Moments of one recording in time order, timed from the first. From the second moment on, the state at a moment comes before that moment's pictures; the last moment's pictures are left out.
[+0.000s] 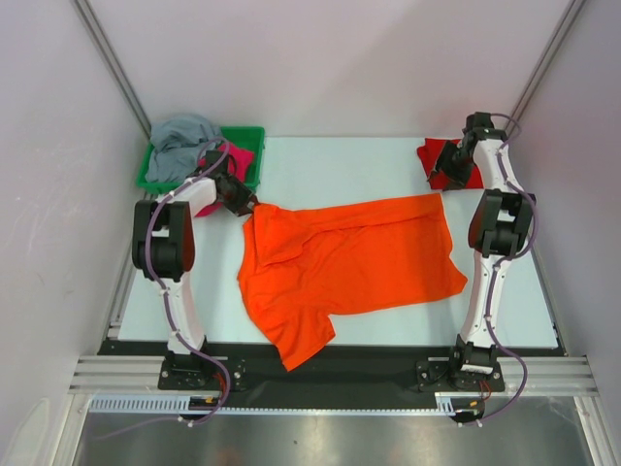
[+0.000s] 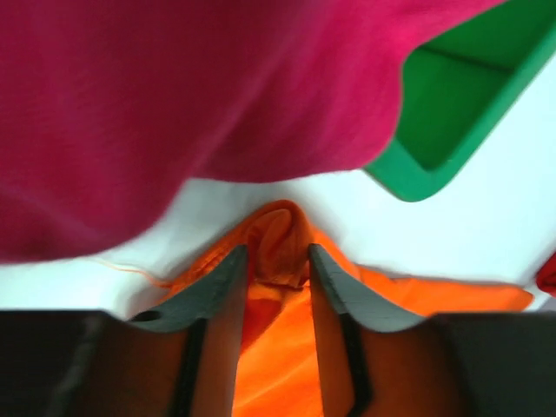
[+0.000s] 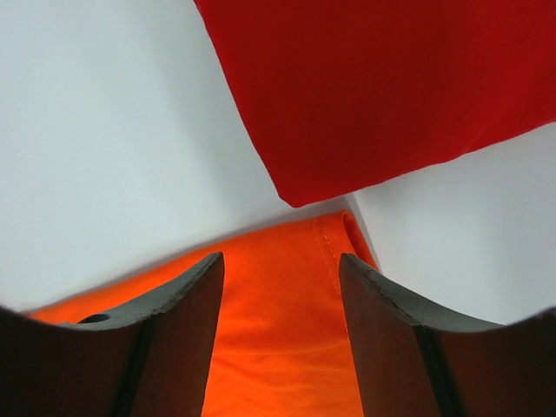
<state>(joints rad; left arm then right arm) -0.06 2.06 1.46 -0.42 0.18 -0.88 -0.13 2.42 2.26 -0.97 -0.23 0.36</state>
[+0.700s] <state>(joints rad) -0.06 2.05 1.40 -0.32 0.19 -0.86 -0.13 2.46 2.26 -0.97 -0.21 0.33</state>
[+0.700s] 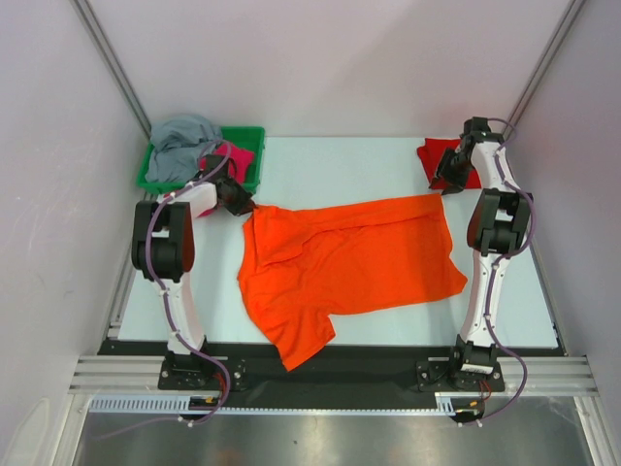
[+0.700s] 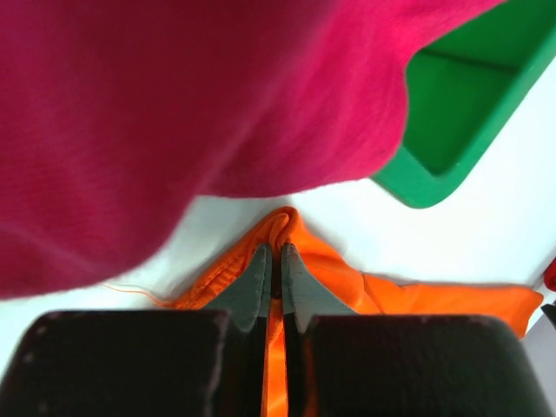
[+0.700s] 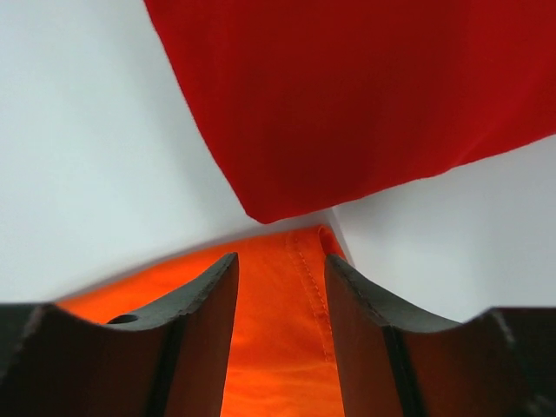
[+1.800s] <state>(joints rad) -0.06 1.98 1.35 -0.27 0.13 -0.77 -0.12 2.49 2.22 -0.95 -0.12 0.38</state>
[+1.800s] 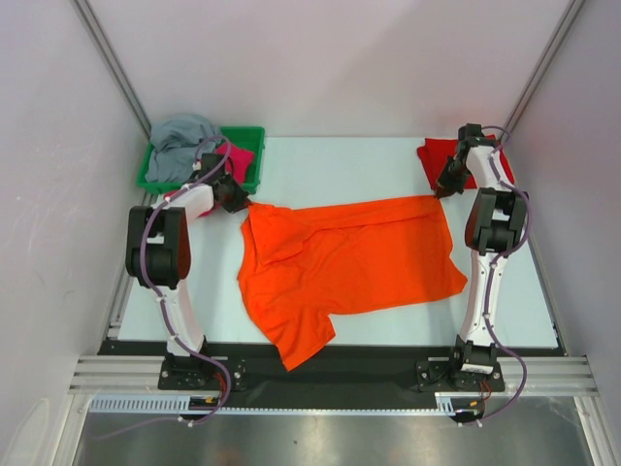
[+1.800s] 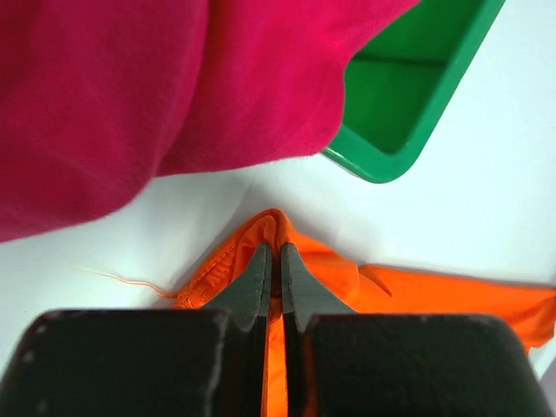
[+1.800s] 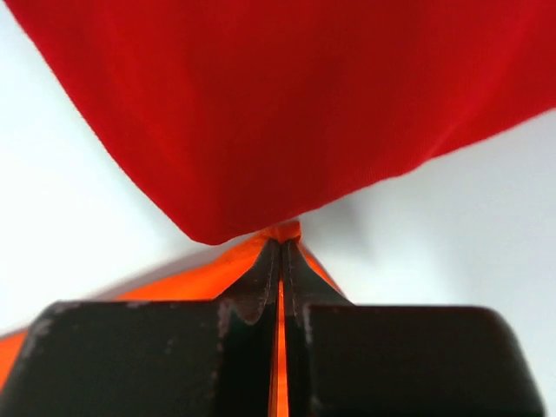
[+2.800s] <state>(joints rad) -0.04 1.65 1.21 -0.37 -0.06 -0.70 -0.10 2.44 2.22 -0.99 0.02 0.37</state>
